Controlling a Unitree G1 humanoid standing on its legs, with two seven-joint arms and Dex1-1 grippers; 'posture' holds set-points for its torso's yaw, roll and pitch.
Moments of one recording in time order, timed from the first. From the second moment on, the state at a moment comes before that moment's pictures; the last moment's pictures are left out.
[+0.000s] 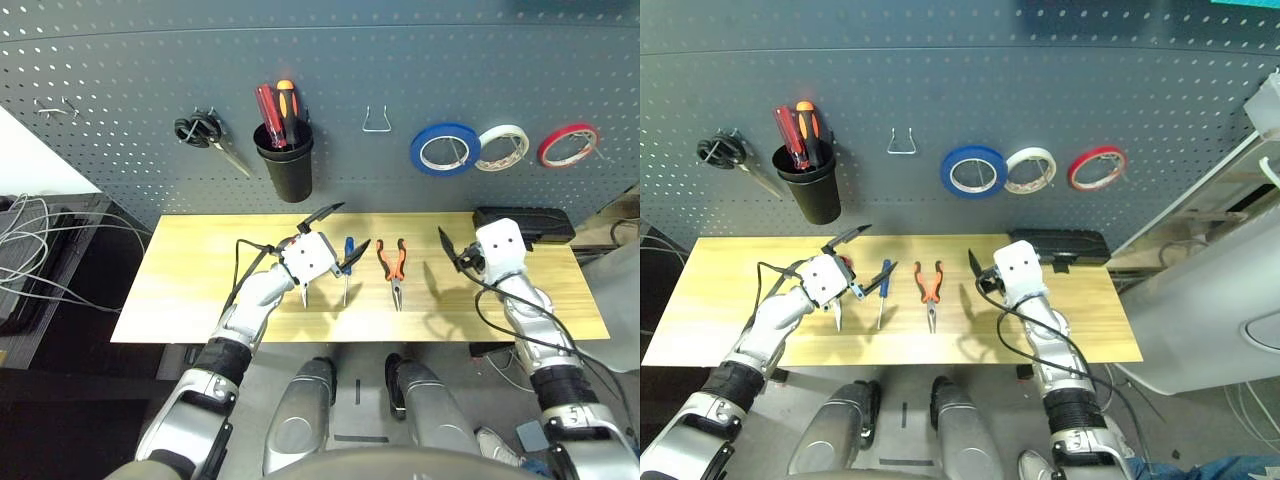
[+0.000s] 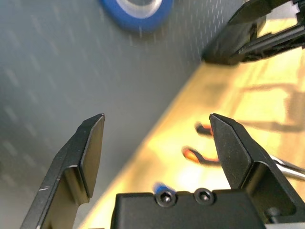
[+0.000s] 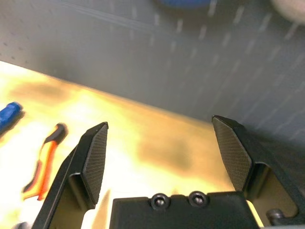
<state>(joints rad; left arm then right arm) -0.33 0.27 -0.22 0.51 0.12 -0.46 -0.48 -0.24 -0.26 -0.03 0.37 0.02 -0.04 0.30</state>
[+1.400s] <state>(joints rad) -0.25 0.32 -0.26 0.44 0.19 -0.20 -0.49 -0.52 -0.04 -0.06 0.65 0.14 0.69 0.13</state>
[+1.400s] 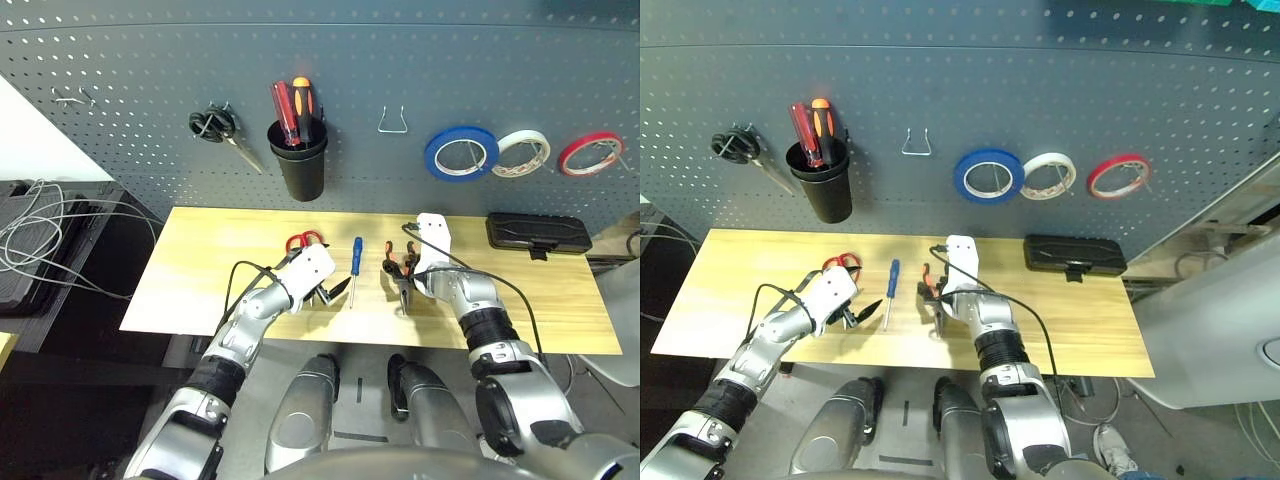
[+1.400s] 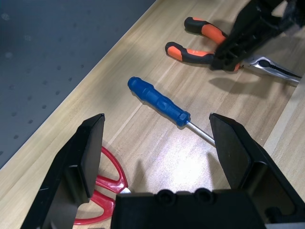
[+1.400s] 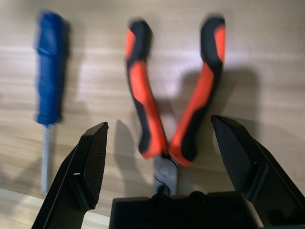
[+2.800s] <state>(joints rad) -0.25 0.29 -0.17 0.45 0.07 -0.65 -0.43 -0.36 -0.21 0.06 0.20 0.11 0.59 0.35</state>
